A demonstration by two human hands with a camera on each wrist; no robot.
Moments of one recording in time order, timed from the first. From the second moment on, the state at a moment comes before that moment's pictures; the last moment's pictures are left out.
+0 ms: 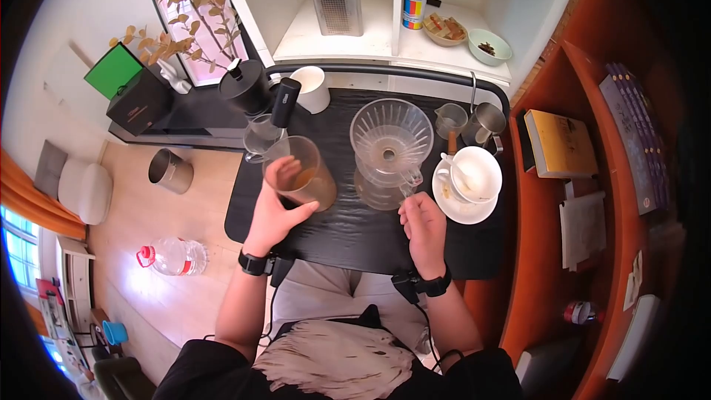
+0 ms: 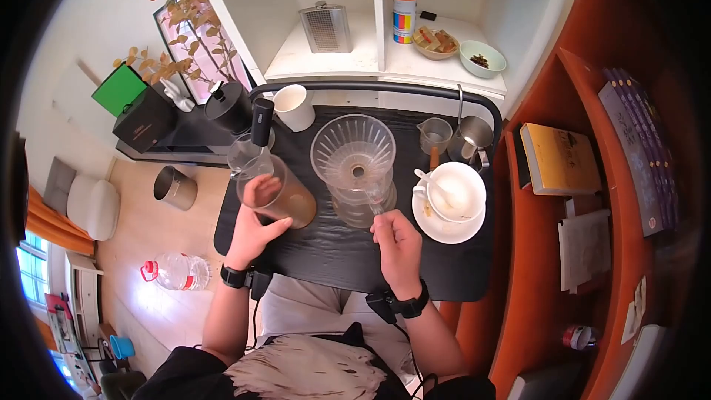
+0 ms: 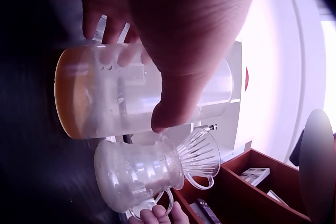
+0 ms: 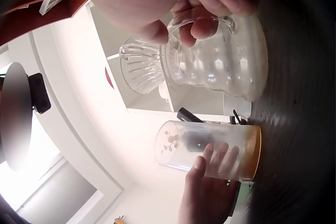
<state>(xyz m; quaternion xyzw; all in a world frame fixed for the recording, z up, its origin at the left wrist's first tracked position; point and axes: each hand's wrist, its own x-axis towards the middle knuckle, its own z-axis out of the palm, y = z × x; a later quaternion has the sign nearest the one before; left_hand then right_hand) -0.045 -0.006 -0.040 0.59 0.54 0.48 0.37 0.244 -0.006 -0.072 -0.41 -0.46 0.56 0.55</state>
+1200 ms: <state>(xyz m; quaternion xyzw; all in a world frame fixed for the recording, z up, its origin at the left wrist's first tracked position) -0.024 -0.002 -0.037 0.62 0.55 0.45 0.32 0.243 -0.006 -0.069 -0.41 -0.44 0.58 0.55</state>
